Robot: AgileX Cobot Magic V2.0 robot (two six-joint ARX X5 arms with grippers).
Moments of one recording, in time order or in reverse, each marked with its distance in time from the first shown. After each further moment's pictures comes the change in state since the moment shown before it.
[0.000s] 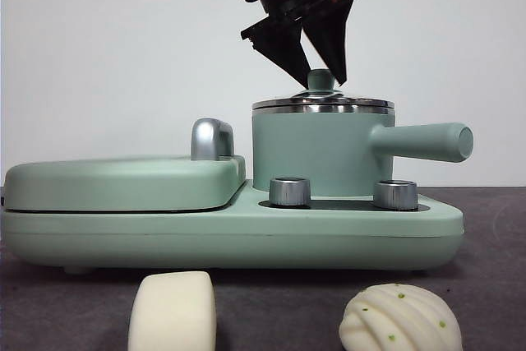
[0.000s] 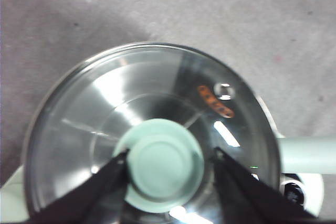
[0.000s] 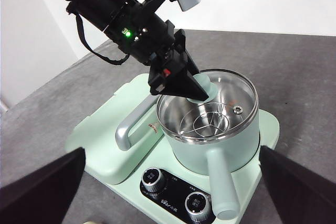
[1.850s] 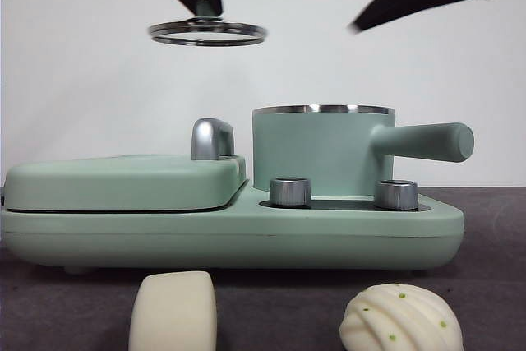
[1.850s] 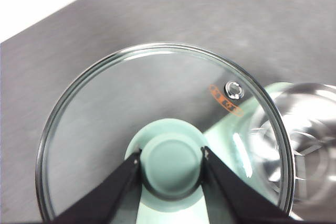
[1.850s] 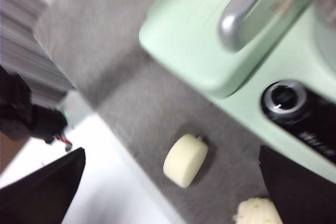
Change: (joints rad) left arm 0.312 -0.081 0.250 -0.170 -0.042 0.023; right arm 0.775 0.540 0.122 0.003 0.325 0.316
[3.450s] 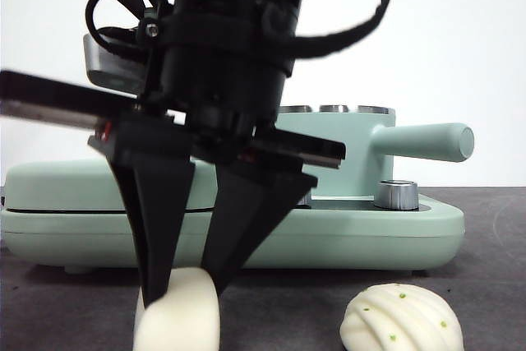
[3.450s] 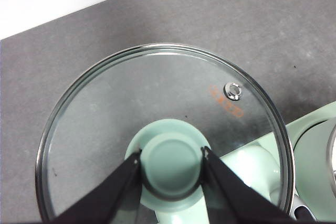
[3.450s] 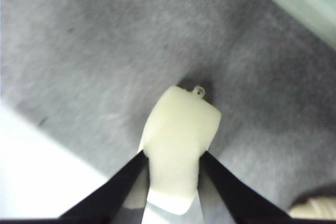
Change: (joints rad) left arm 0.149 0.000 0.000 0.002 0.000 -0.029; right arm 0.277 0.693 0.248 -0.149 0.231 0.146
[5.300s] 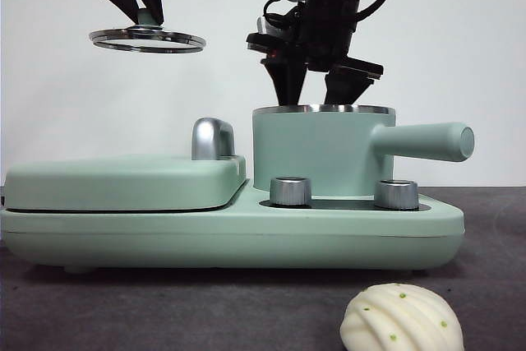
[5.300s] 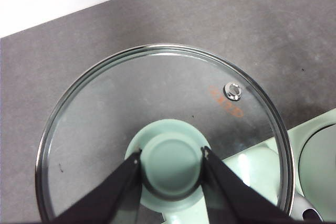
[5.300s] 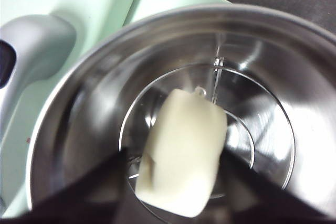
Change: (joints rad) left arm 0.021 0.000 0.000 0.001 0.000 -0.007; right arm -0.589 0.303 0.785 -0.436 -0.024 -0.431
